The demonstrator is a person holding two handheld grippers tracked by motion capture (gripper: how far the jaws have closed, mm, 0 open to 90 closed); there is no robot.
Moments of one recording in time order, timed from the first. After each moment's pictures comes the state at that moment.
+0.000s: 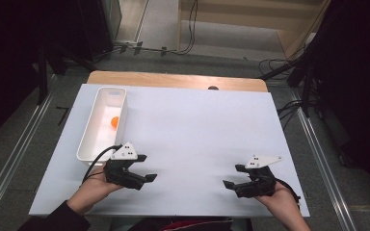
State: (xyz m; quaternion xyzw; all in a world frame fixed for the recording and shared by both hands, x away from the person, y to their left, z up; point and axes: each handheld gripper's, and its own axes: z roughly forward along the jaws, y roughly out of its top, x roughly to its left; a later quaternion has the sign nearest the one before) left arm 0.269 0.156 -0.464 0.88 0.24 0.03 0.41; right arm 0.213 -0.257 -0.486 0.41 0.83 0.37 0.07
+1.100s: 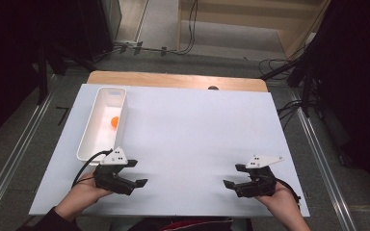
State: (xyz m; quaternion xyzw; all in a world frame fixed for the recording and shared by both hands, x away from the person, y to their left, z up) left arm 0.259 0.181 -0.467 0.88 0.26 0.03 0.40; right arm 0.213 -0.257 -0.485 0.41 0.83 0.37 0.08
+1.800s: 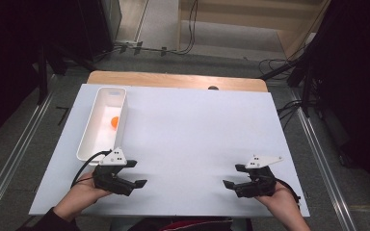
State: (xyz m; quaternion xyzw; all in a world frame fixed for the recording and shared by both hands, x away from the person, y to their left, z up) left arm 0.258 0.182 -0.467 0.88 0.26 0.03 0.40; right arm 0.213 -0.257 -0.485 0.41 0.83 0.37 0.08
